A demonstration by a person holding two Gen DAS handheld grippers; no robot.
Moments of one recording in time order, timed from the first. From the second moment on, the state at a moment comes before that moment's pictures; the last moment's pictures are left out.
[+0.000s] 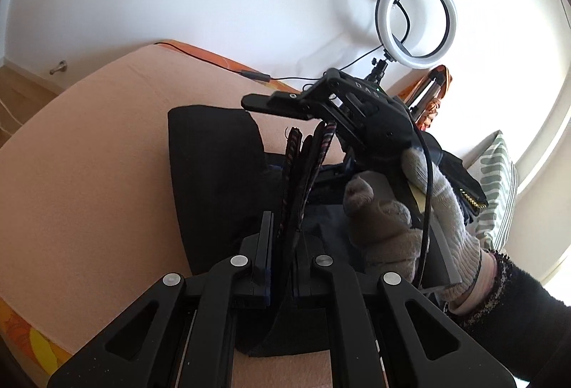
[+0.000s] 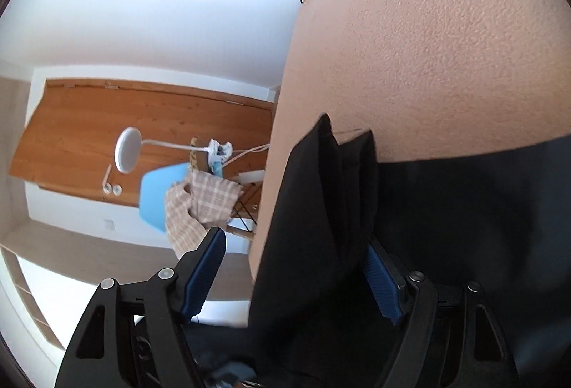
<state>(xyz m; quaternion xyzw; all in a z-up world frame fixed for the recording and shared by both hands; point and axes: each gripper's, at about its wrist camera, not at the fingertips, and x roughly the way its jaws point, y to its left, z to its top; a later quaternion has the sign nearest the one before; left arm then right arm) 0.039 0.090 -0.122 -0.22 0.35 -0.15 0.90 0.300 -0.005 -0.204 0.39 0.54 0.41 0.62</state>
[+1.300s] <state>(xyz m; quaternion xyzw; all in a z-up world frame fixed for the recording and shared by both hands) 0.063 -0.087 -0.096 -0.15 0.36 -0.34 0.86 0.207 -0.203 -0.109 0.18 0.43 0.21 0.86</state>
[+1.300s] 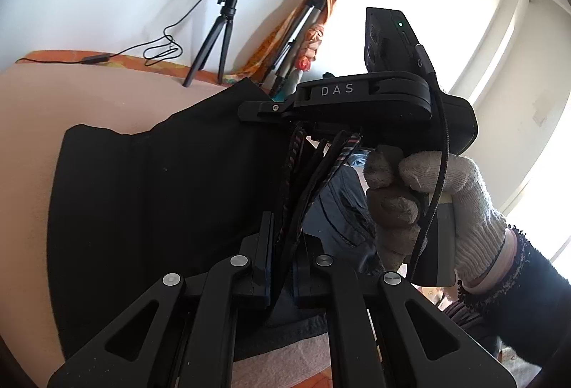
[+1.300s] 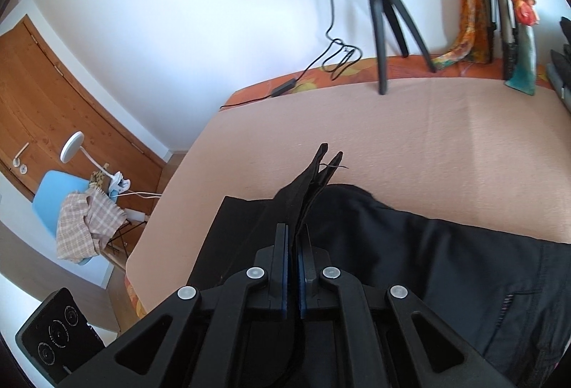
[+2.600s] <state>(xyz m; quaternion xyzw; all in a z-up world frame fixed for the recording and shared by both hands) 0.036 -0.161 -0.086 -0.08 0.38 -0.46 0.80 0.154 -0.346 -0.136 0.18 0.43 0.09 0.88</state>
